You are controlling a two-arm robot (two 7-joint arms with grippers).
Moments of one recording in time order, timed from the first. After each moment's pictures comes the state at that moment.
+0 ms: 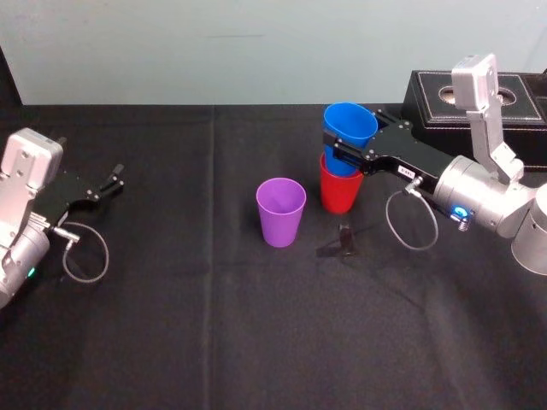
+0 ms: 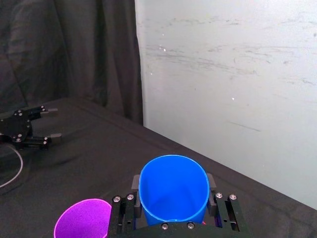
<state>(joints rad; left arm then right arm) -0.20 0.60 0.45 -1.41 -0.25 -0.12 0.03 0.40 0.46 -0.40 -1.31 0.47 -0.02 0.54</state>
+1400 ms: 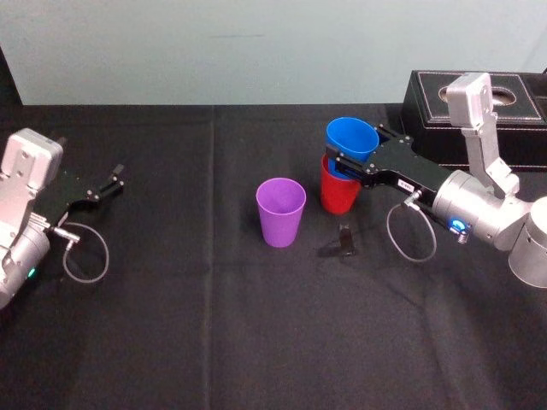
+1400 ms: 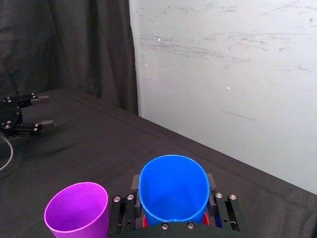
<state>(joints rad) -0.20 0.60 0.45 -1.41 -0.25 -0.12 0.03 0.38 0.43 -0.39 -1.27 0.43 -0.04 0.54</state>
